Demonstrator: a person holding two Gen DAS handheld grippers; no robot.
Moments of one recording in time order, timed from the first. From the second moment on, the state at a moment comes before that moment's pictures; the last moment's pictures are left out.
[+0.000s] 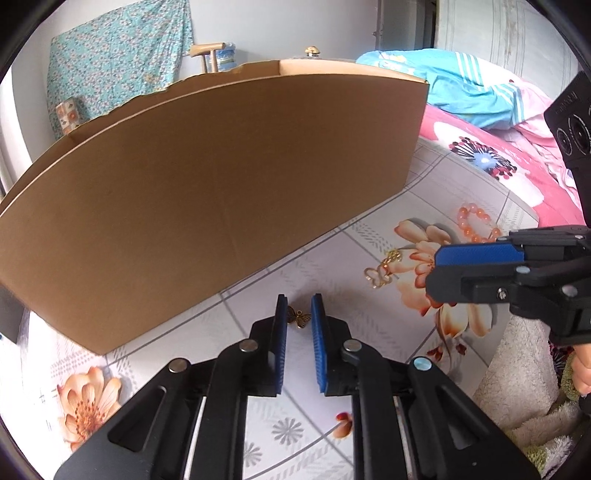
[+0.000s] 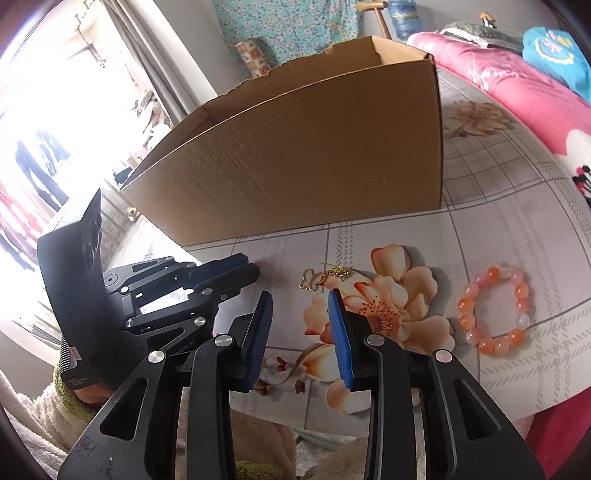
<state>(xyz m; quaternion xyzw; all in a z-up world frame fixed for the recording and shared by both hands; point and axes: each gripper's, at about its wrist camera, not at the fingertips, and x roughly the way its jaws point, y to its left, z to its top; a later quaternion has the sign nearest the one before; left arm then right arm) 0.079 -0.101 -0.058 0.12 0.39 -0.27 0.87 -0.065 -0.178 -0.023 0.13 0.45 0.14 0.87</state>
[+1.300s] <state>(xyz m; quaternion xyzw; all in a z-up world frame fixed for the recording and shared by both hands) 0.074 -0.056 -0.061 0.04 0.39 -0.28 0.88 -0.007 -0.115 -0.031 -0.09 0.49 0.16 0.85</state>
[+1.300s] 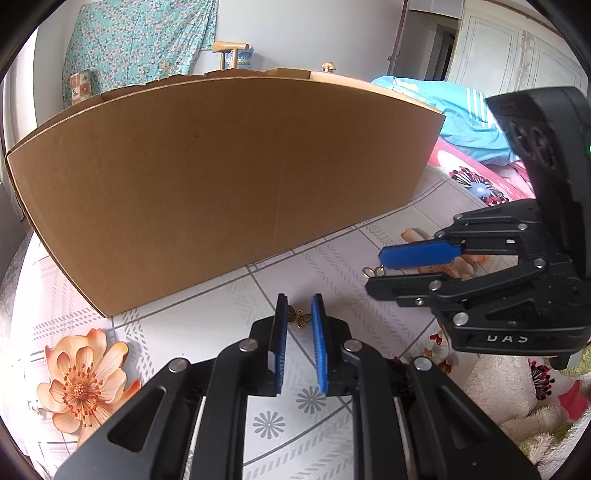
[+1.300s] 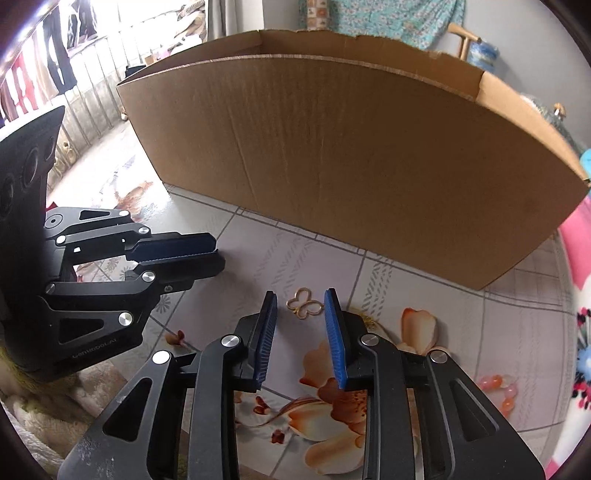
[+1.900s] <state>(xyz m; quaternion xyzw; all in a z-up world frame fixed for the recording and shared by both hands) 0.074 -0.050 -0.061 0.04 0.39 -0.28 0.88 -0.027 -0.102 -0.041 -0.08 0.48 0.13 0.86</state>
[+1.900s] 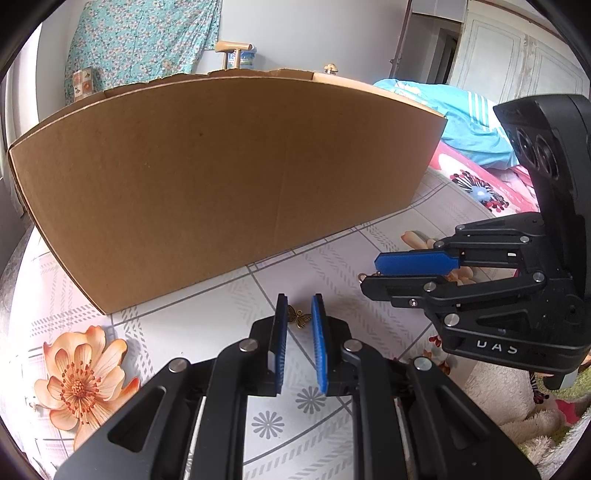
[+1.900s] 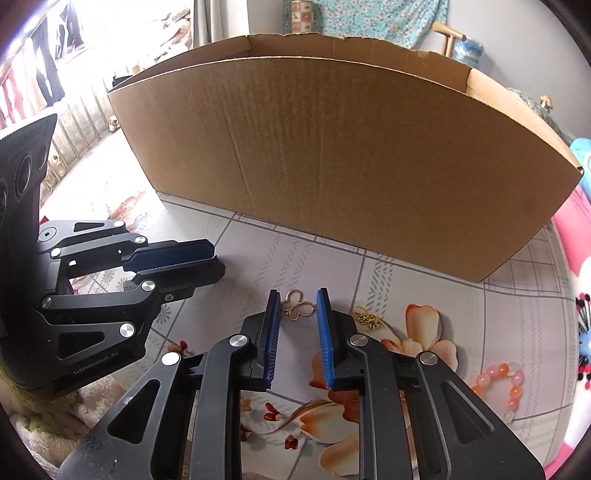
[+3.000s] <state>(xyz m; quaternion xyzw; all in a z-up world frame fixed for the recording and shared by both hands) 0.075 -0.052 -0.061 0.04 0.39 -0.29 0.88 -0.003 -0.112 -0.014 -0.14 0.54 0.17 0.81</state>
